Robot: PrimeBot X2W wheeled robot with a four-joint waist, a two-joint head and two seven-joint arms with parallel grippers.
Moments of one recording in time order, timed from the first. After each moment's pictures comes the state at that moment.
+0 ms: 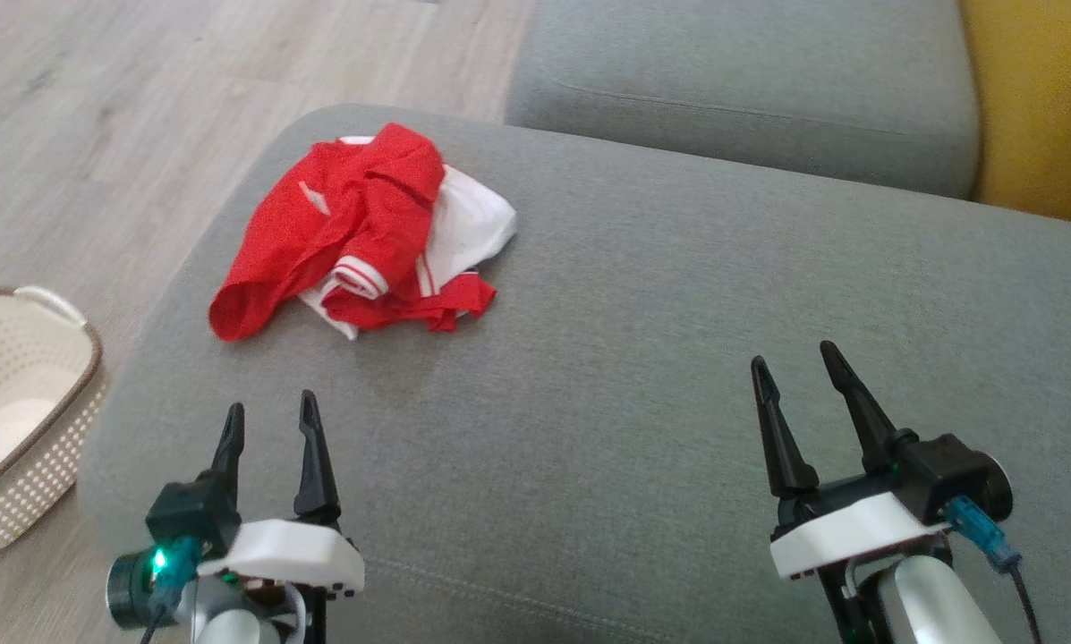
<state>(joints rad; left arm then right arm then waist) 0.02 0.05 -0.19 0.16 -0.23 0.18 -0.25 -0.05 -0.04 0.17 0.22 0.10 0.12 -0.24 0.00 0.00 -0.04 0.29</state>
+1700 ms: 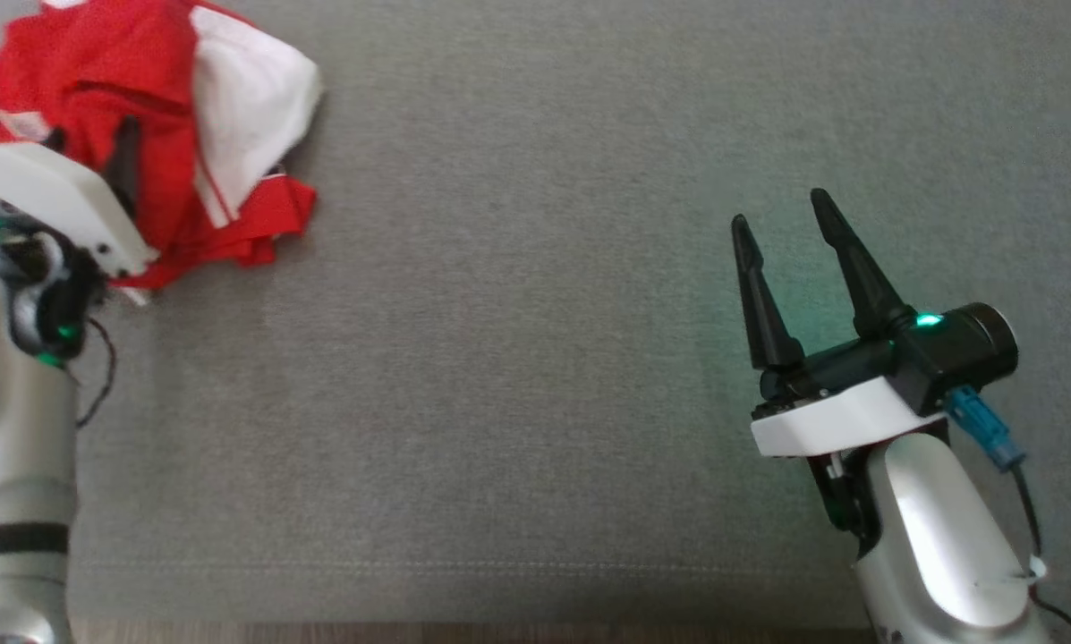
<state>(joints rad) -0.70 0.29 -0.05 0.61 -0.38 -0.08 0.27 -0.26 -0.05 0.21 0.17 0.05 0.12 -0.24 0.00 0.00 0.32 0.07</state>
